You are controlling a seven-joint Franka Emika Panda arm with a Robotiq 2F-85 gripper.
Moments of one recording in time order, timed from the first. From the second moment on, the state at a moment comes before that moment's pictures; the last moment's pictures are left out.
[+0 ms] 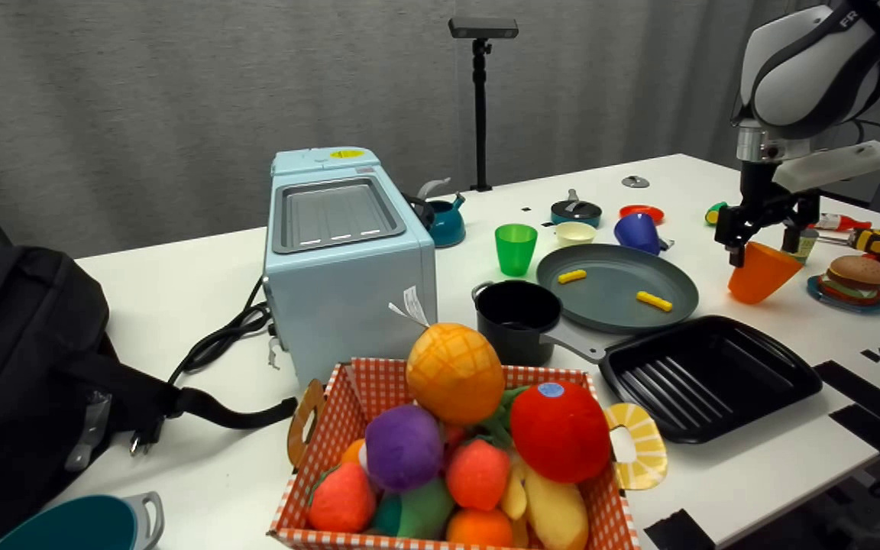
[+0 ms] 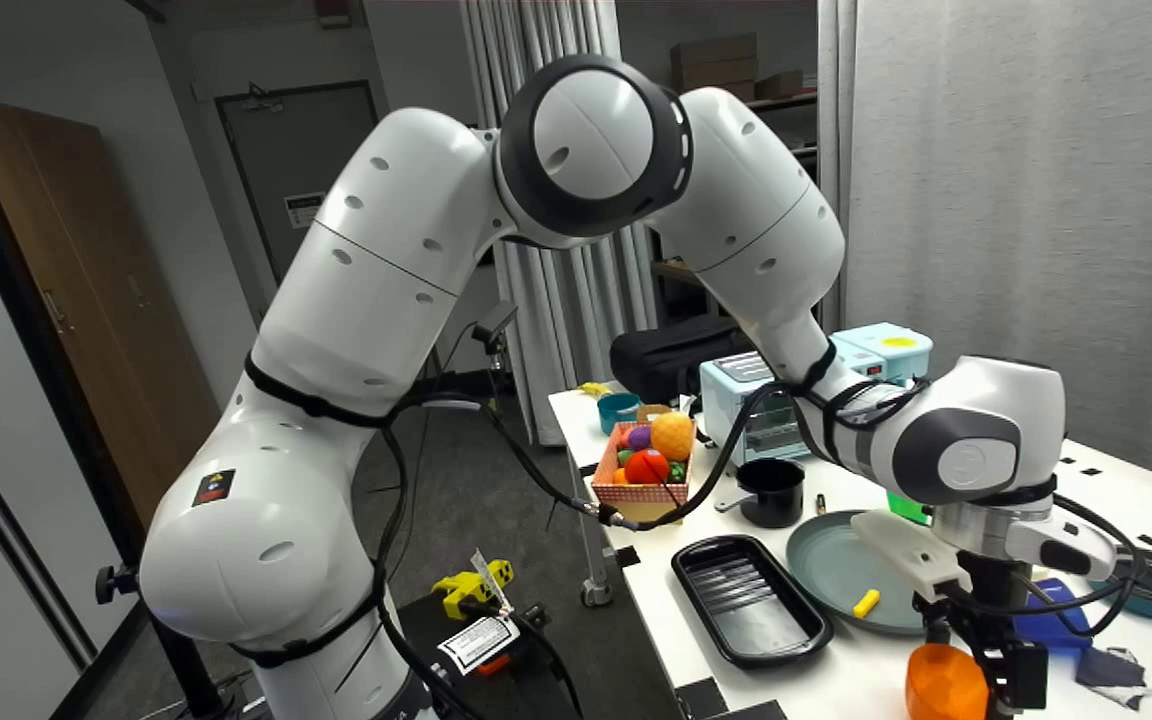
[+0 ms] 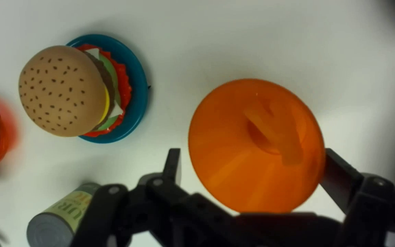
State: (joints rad) arm -0.16 0.70 -0.22 -1.88 -0.01 2.41 0.20
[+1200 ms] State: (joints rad) arm -0.15 0.70 -0.20 -1.88 -0.01 2.40 0.20
